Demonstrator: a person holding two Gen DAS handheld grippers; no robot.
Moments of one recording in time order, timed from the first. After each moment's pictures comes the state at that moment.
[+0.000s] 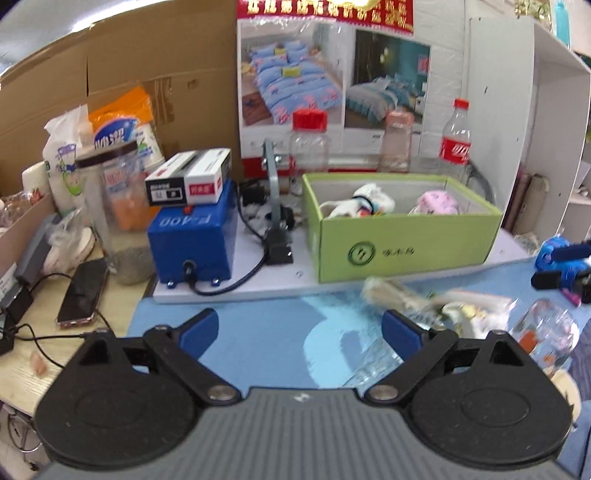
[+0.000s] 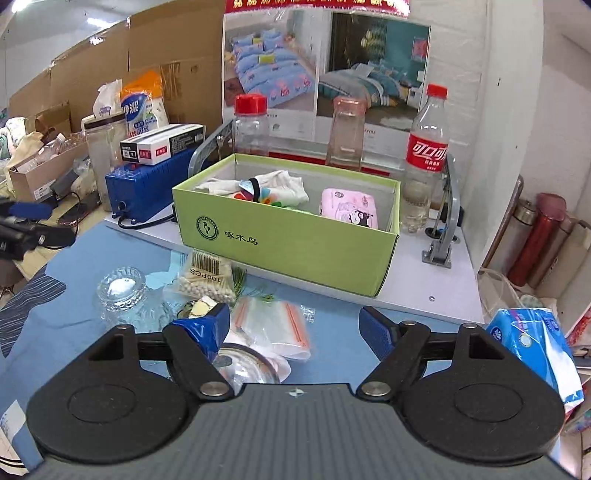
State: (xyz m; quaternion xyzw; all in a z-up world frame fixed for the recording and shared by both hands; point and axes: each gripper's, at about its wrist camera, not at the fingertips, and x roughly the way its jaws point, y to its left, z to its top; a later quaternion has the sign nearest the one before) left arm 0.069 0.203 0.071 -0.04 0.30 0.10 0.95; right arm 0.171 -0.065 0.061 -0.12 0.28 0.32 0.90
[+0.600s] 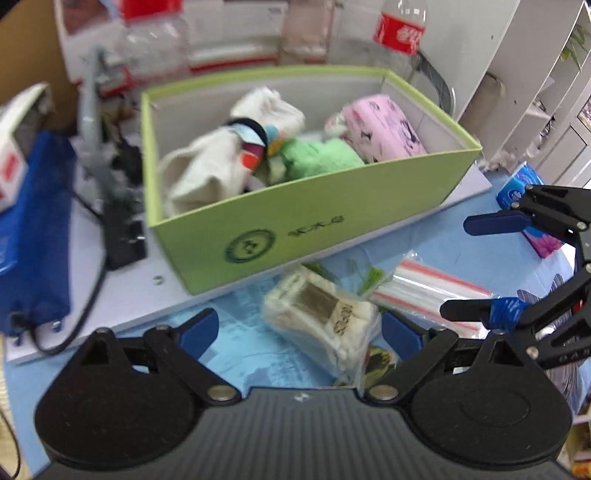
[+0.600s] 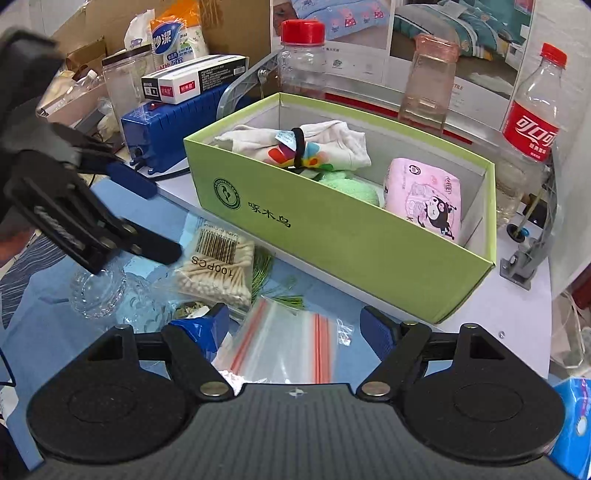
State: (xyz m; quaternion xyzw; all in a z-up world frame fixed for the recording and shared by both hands) left arm 0.260 0.185 0.033 -0.05 0.51 -0.10 0.85; right arm 0.244 -0.010 0.039 -0.19 0.37 0.40 0.82
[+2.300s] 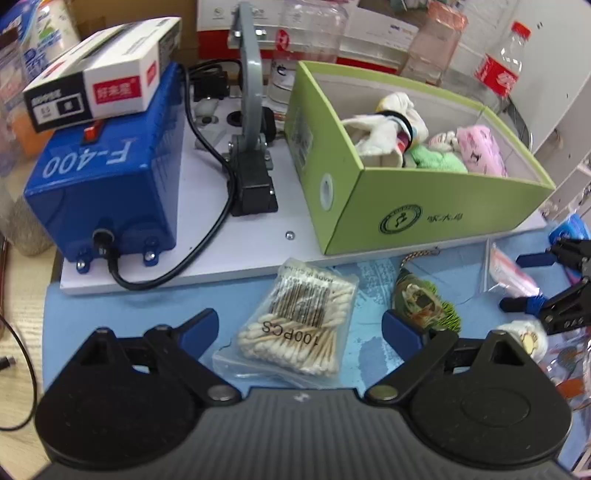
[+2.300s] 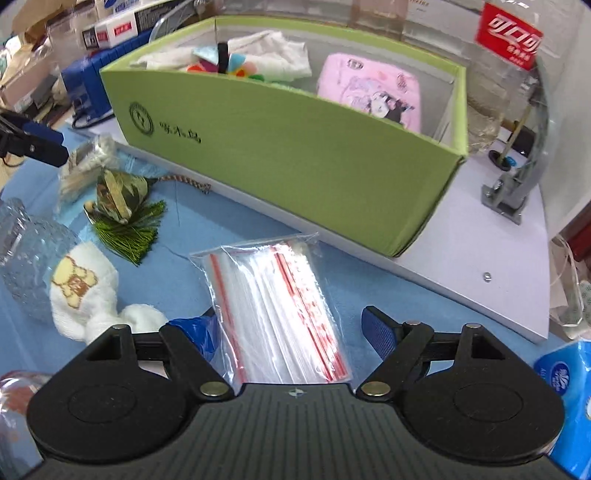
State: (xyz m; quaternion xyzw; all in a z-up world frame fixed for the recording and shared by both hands) left arm 0.208 0.267 0.017 -0.10 0.49 0.00 0.87; right arm 0.287 -0.029 -0.017 -0.21 0.44 0.36 0.79
